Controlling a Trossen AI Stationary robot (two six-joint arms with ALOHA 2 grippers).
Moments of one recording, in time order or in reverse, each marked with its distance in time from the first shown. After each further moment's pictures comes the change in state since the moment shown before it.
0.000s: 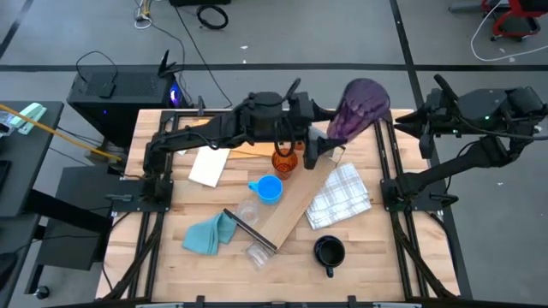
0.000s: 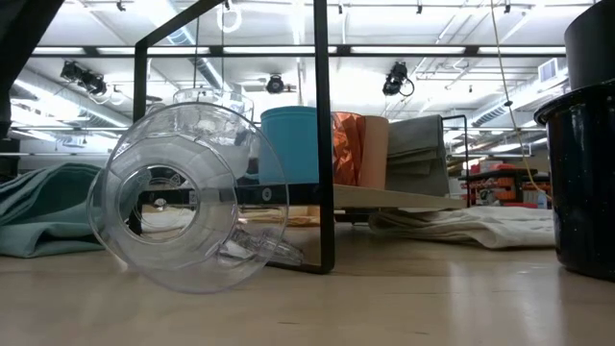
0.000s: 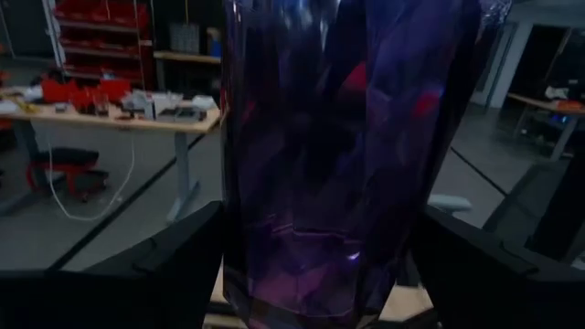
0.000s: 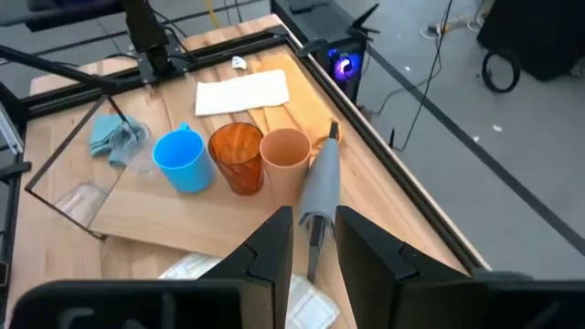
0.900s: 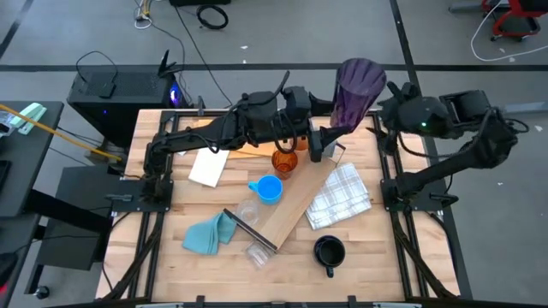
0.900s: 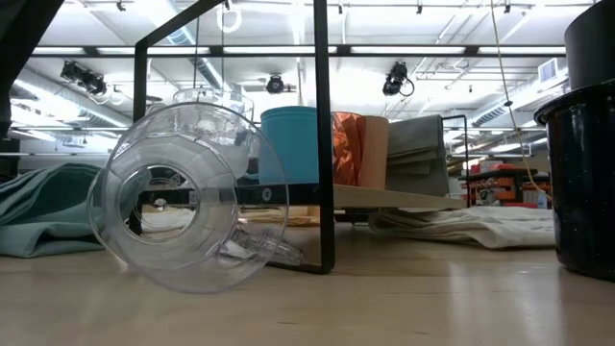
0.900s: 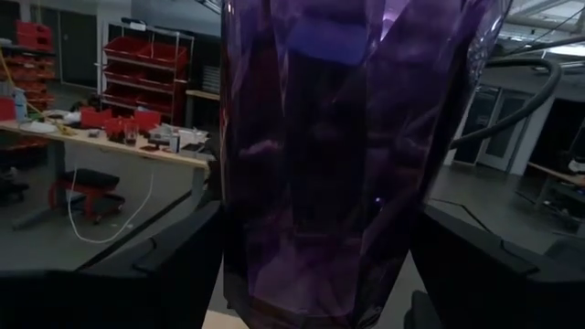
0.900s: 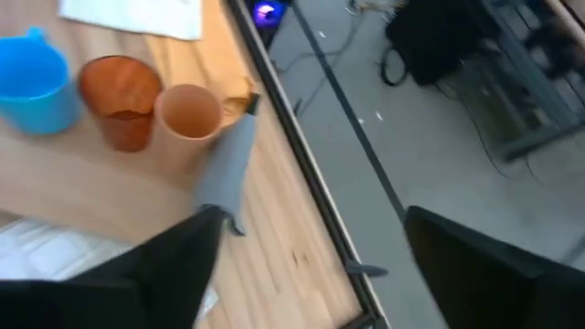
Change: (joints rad) left arm -0.005 0.003 -0.002 0.141 -0.113 -0.076; right arm -0.111 0.216 -0.008 -0.015 0.177 -0.249
